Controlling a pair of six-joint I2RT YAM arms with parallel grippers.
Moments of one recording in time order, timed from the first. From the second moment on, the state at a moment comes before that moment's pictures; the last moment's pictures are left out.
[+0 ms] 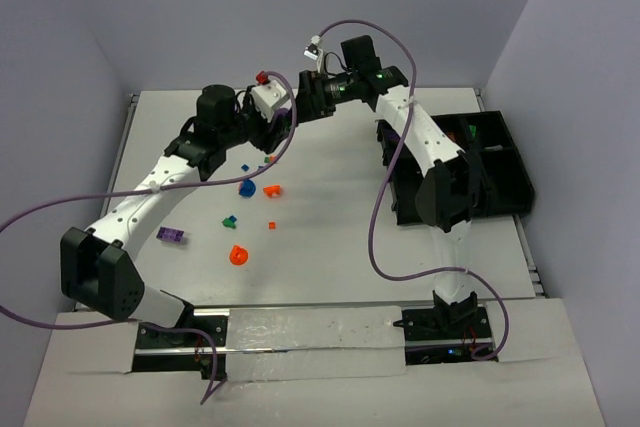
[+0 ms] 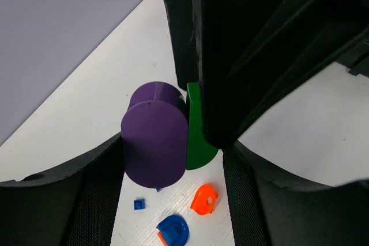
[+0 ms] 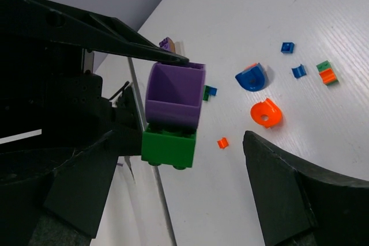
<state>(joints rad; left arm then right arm) -0.46 1.45 1.27 -0.16 0.32 0.31 0.42 2.12 2.15 -0.70 -0.97 0.22</state>
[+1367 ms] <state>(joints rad) -0.17 1.55 1.44 -0.45 1.08 0.22 0.39 2.11 2.18 -1.07 -1.00 -0.56</state>
